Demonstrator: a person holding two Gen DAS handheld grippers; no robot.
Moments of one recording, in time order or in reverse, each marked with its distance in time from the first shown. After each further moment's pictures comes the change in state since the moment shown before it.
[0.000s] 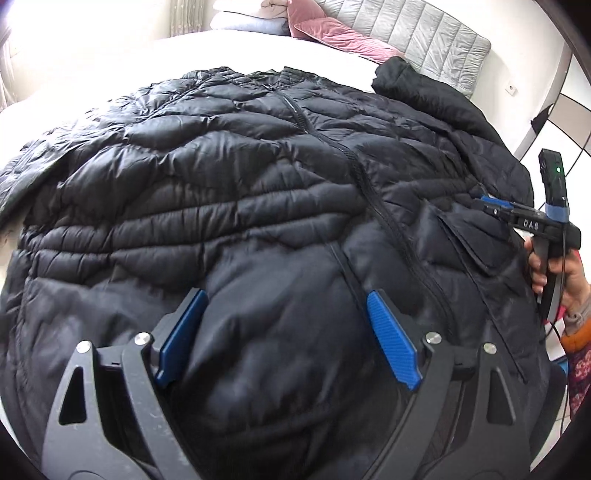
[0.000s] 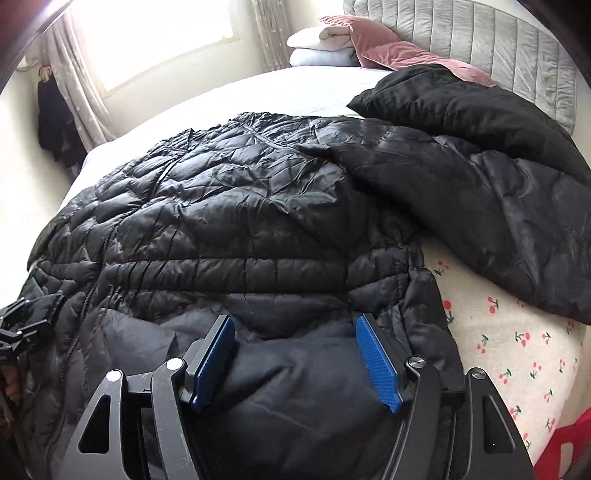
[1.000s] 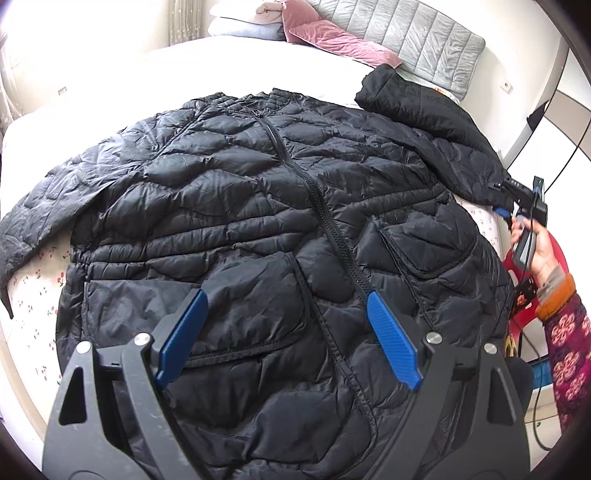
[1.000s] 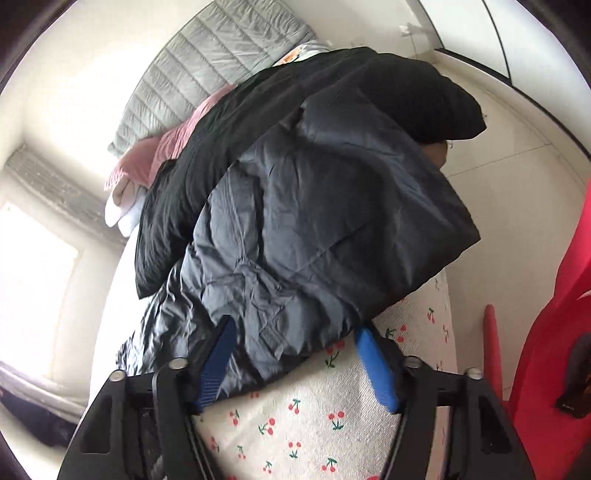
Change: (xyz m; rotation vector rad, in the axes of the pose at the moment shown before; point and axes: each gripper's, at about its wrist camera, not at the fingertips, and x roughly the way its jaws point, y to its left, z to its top) left arm -0.065 -0.029 0.019 0.023 0.022 0.029; right arm -0.067 -0.267 -0.032 0.979 -0.292 -0.129
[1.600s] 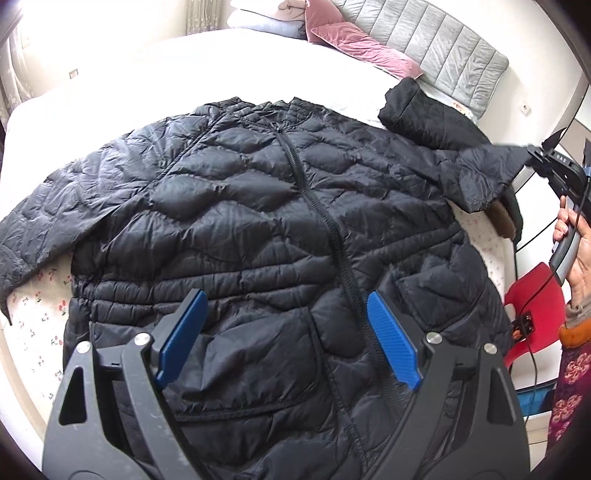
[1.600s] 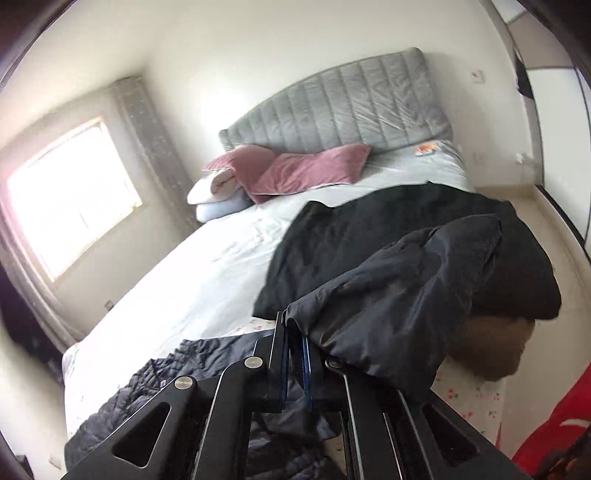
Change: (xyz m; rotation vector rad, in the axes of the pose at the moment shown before) left arm 0.015 0.023 0.052 -0.094 0.020 -0.013; right arm -0.089 0.225 -0.029 -0.518 -0.200 0.169
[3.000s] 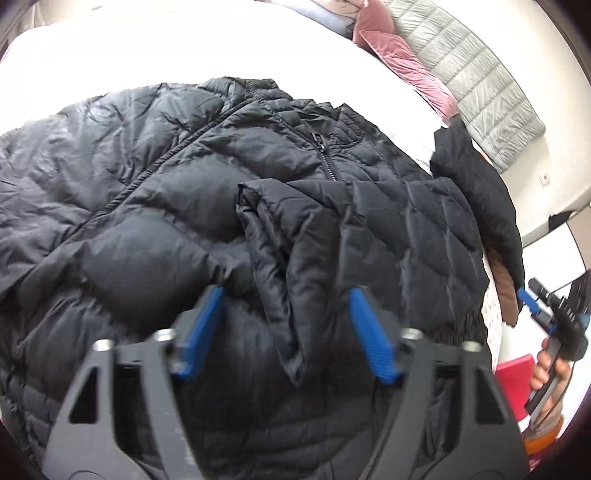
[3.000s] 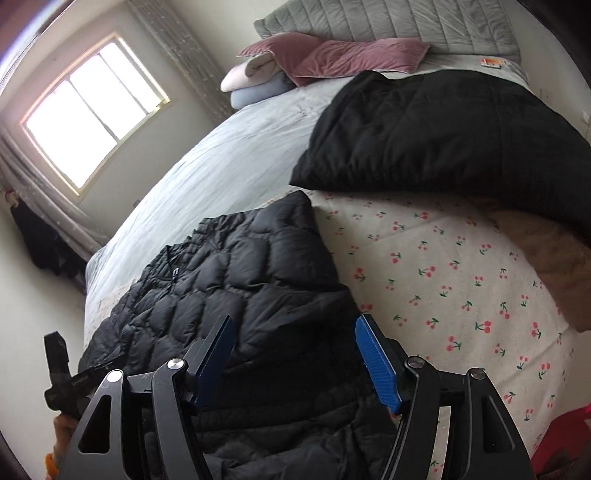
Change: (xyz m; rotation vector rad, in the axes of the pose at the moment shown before) left arm 0.128 0.058 0.073 -0.252 0.050 -0.095; right arm 0.156 -0.013 -0.070 -0.028 0.464 0.125
